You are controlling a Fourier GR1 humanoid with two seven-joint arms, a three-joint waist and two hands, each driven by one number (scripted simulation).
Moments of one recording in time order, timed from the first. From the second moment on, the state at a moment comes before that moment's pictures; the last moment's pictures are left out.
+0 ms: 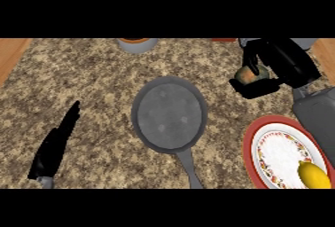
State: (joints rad) left arm 0.05 0.25 -0.06 -1.60 -0.15 0.05 0.15; right arm -0.70 -0.57 0.32 -1.30 0.47 0.01 -0.09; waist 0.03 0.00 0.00
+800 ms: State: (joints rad) left arm 0.04 0.23 -0.05 -1.60 -0.16 0.03 0.16; right arm -0.98 -0.08 0.39 -0.86 0.53 0.01 -0.02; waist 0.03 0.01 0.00
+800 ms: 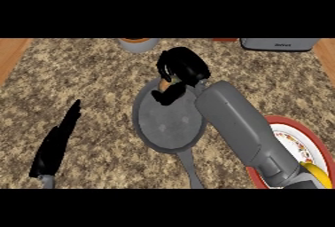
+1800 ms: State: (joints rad) left arm -0.02 0.22 -0.07 -1.59 -0.17 0.00 0.16; right arm -0.94 0.00 0.51 -0.60 0.05 -0.05 -0.05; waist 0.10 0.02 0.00
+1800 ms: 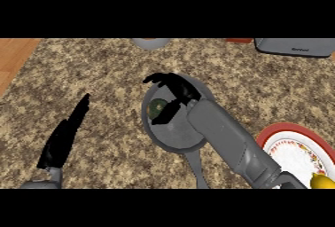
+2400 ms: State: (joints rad) left arm 0.01 0.22 -0.04 -1.58 -0.17 0.01 0.14; right arm -1.04 -0.03 0.29 -0.47 -0.18 -0.26 -0.17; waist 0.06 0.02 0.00
